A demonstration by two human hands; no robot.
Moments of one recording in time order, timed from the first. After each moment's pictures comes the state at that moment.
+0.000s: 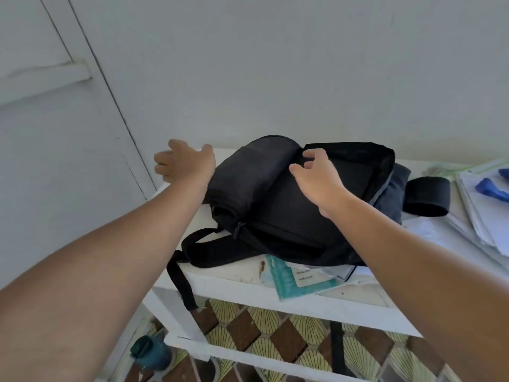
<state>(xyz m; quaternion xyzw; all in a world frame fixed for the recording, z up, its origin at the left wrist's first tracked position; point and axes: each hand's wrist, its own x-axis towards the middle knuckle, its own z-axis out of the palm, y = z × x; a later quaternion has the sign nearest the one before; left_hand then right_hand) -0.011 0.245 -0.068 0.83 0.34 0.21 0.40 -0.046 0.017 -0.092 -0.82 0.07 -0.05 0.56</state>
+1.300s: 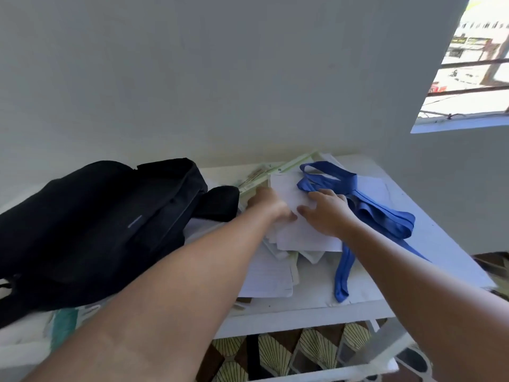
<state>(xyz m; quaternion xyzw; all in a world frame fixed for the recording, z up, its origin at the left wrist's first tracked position) -0.065 -0.273 -0.120 0.93 -0.03 -0.18 0.31 -0.123 -0.412 -0.142 -0.97 0.16 0.02 0.20</state>
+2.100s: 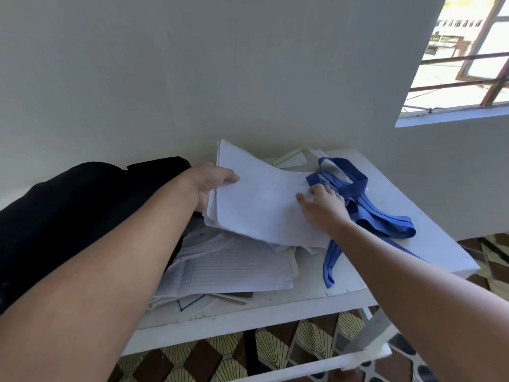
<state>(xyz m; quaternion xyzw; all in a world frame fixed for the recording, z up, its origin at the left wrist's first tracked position) -0.050 -0.165 -0.056 0.77 0.06 -0.25 0.58 -0.133 -0.395 -0.141 -0.93 0.24 -0.02 0.28</state>
